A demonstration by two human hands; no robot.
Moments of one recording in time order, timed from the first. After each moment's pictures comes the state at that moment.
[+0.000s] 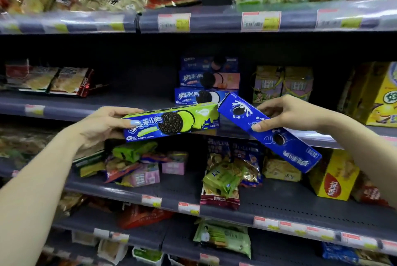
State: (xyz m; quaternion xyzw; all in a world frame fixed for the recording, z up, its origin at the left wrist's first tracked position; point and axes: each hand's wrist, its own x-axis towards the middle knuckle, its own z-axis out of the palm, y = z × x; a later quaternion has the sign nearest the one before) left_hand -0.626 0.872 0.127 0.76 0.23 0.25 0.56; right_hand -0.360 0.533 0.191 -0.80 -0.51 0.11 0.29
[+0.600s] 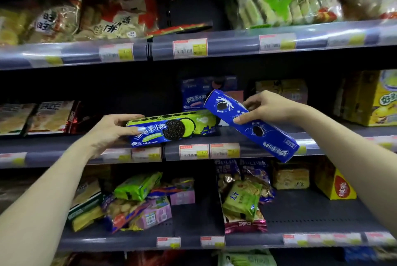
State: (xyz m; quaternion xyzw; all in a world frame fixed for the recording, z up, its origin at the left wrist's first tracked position) left_hand -0.603 0.952 0.173 0.79 0.16 0.25 0.54; right_hand -0.393 0.627 0.222 -0.84 -0.43 0.04 0.33
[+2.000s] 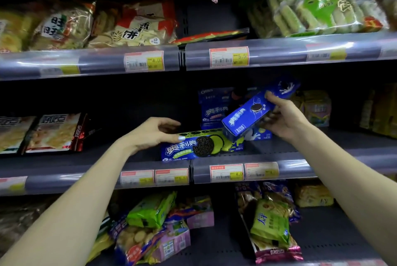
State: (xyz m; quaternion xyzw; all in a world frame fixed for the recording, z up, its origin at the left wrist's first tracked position) left_hand -0.544 0.986 0.197 0.91 0.07 0.17 0.37; right_hand -0.372 0.718 0.208 -0.47 -0.16 0.17 0.85
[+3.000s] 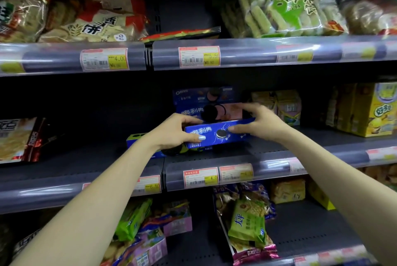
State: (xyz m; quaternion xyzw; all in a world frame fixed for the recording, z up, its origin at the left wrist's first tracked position) left_hand -0.471 0.912 0.198 0.92 -0.04 0.16 0.35; right_hand -0.364 0.688 0.199 -0.85 -0.35 -0.13 0.38
